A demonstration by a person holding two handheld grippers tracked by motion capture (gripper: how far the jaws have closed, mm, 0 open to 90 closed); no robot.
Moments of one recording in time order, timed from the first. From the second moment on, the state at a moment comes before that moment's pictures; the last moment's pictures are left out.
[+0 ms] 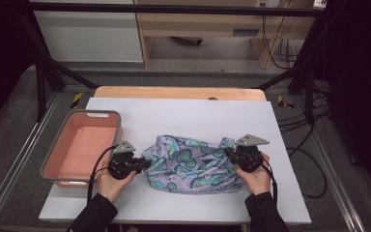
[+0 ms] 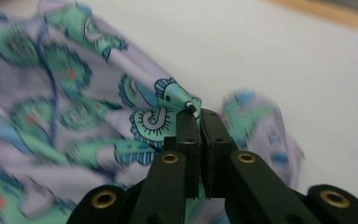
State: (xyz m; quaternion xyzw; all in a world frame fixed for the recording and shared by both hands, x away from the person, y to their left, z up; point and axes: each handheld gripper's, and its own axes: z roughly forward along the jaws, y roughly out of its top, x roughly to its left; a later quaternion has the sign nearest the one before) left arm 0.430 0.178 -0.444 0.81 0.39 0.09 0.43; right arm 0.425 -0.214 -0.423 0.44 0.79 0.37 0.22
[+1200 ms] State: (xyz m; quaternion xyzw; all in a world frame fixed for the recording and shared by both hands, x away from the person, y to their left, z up) left arm 0.471 0.168 -0.414 0.80 0.41 0.15 0.41; right arm 0.458 -0.204 -0.427 0.41 0.78 0.41 0.24
